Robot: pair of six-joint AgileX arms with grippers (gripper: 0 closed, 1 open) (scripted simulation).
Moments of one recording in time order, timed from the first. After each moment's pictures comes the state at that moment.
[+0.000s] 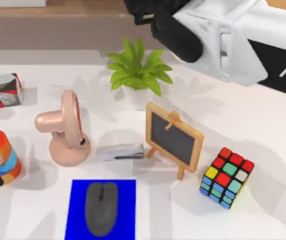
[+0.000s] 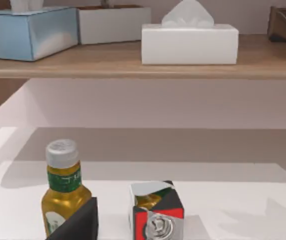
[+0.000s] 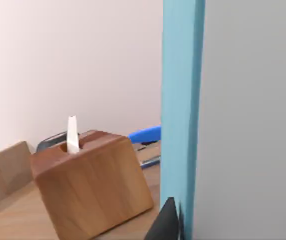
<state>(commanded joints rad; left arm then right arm) 0.00 0.00 0.00 0.00 0.00 0.00 0.85 1.90 1.69 0.48 0.53 0.24</state>
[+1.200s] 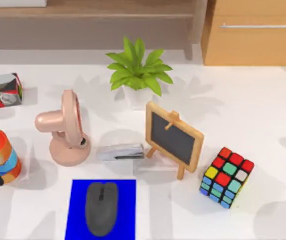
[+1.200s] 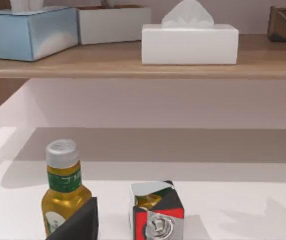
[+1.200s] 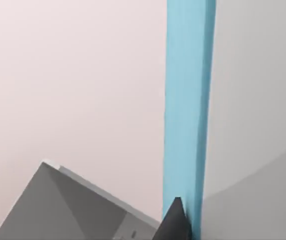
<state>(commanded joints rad) 0.00 0.00 0.00 0.00 0.00 0.00 -0.66 1.59 1.02 0.48 -0.06 0.90</state>
